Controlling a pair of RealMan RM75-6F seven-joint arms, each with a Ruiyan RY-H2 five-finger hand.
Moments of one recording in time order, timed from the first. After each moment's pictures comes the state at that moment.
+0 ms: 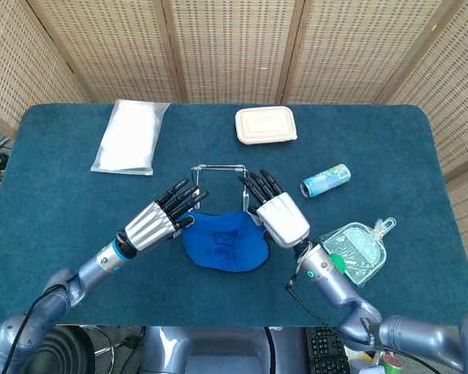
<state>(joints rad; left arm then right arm) -0.80 -1.91 0.08 -0.47 1.74 1.72 -0.23 0.72 -1.56 0.23 -1.53 -1.45 1.17 -0.31</state>
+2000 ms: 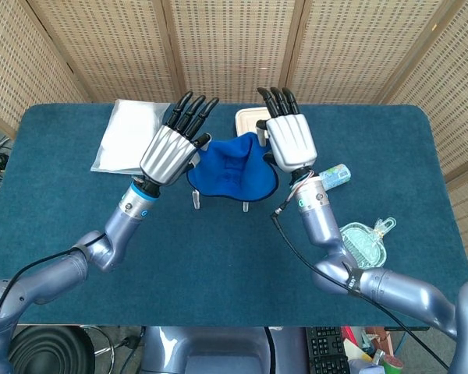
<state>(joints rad) -1.03 -1.70 -0.29 -0.89 1.54 1.35 0.09 0.99 -1.50 0.52 -1.45 -0.95 1.09 -0.47</state>
